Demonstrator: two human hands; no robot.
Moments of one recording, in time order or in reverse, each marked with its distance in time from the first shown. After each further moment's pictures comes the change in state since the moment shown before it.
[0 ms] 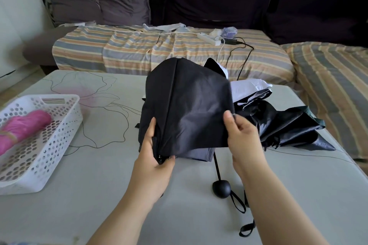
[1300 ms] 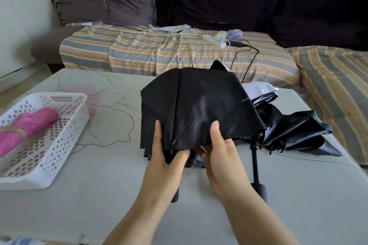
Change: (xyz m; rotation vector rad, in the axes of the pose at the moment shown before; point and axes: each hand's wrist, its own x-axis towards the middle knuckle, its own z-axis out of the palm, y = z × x) left_hand -0.008 0.011 0.007 -0.115 -0.022 -0.041; right_hand -0.048 0.000 0.041 0.247 -0.194 0.191
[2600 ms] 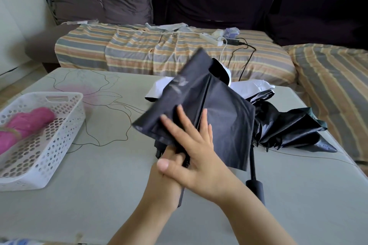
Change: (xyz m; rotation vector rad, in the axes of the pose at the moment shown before) left_hand -0.010 -0.001 0.016 0.015 -0.125 0.232; right_hand -0.012 -0.003 0.003 -0.956 -0.471 -0.515
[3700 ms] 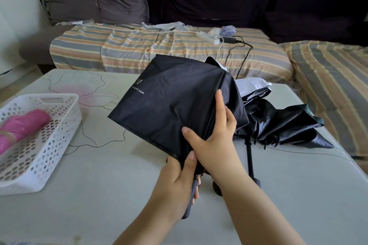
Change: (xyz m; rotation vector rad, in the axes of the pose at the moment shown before) left_hand -0.011 0.009 0.007 -0.132 -0.072 -0.307; right_hand 0.010 0.007 -0.016 0.374 0.408 0.381
